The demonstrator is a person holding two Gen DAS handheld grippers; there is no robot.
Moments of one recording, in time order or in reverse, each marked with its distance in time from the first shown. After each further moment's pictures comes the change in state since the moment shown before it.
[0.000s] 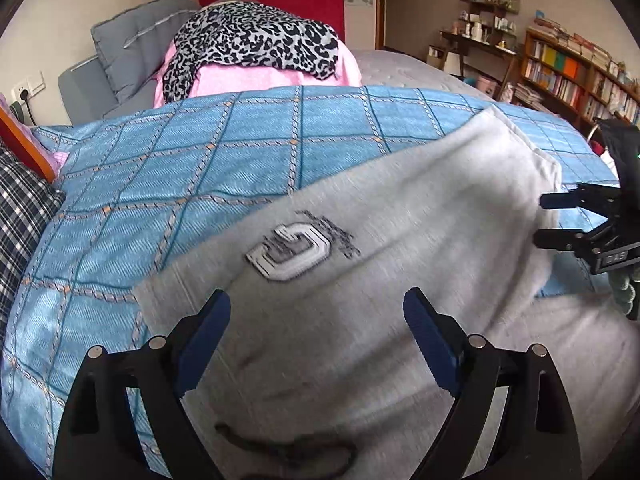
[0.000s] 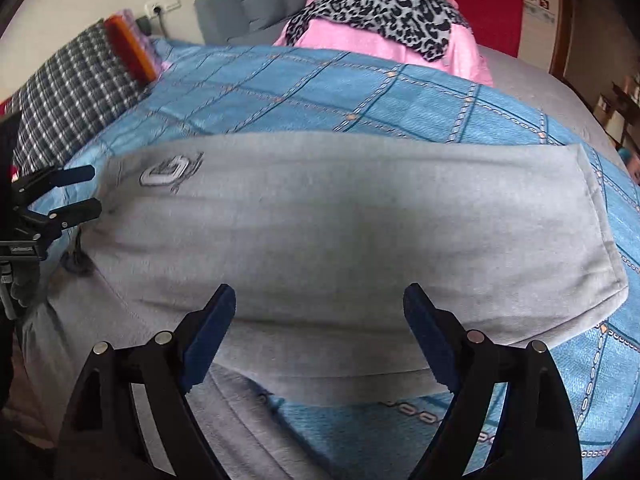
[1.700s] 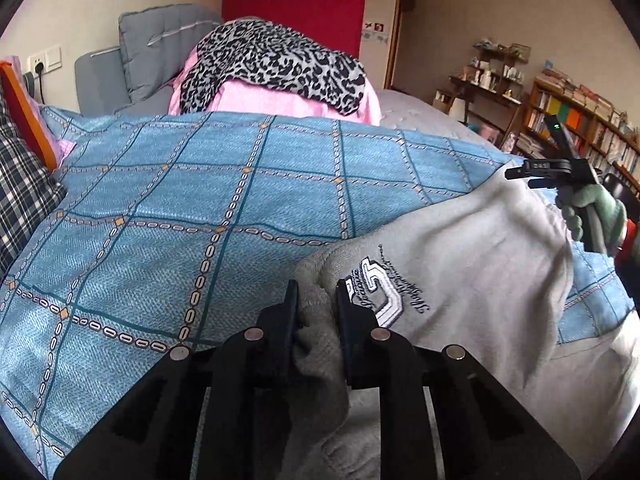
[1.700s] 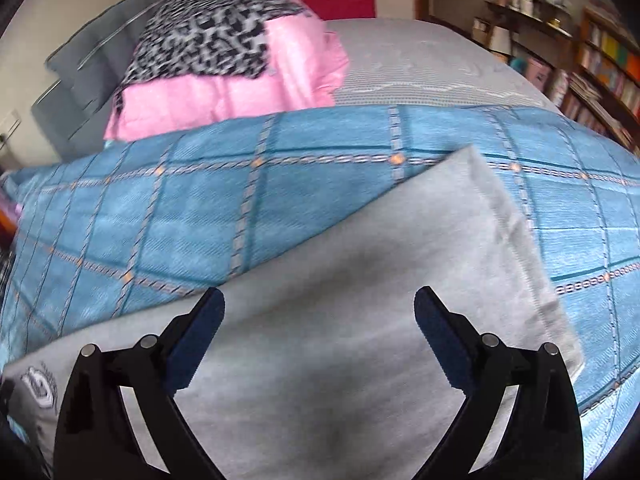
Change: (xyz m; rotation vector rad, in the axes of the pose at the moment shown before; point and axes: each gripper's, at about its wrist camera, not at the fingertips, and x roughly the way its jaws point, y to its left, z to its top) left arm 0.018 0.080 0.016 -0.093 -0.153 -0.050; right arm 0.054 -0.229 0.106 0.513 -0.044 -0.293
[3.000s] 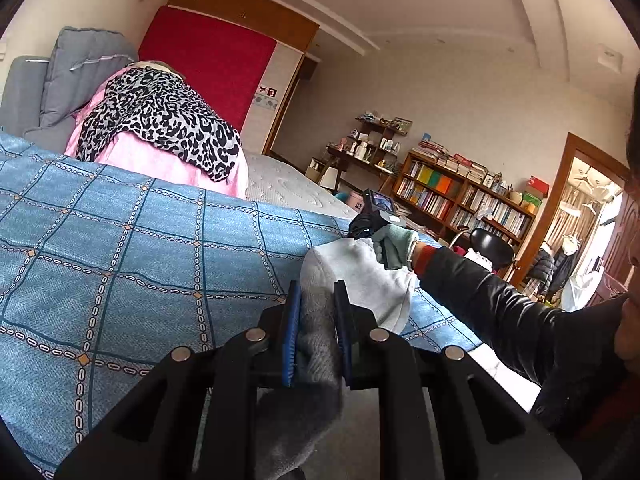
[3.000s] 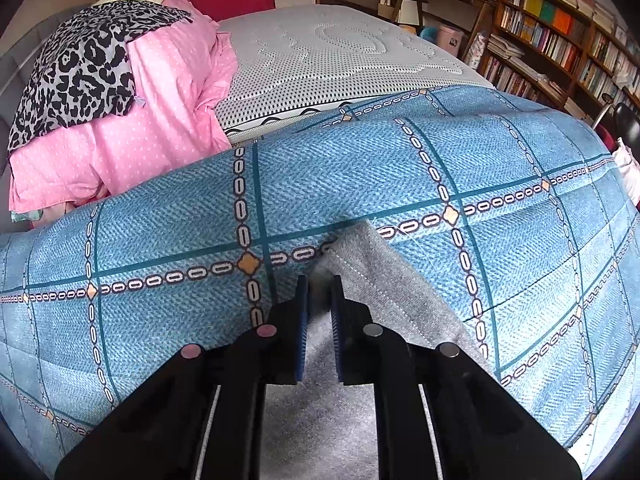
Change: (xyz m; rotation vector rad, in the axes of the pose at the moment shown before) left arm -0.090 -0.007 -0.004 -0.057 -0.247 -0.509; right arm 0.073 -0.061 0.073 0.180 0.023 -0.248
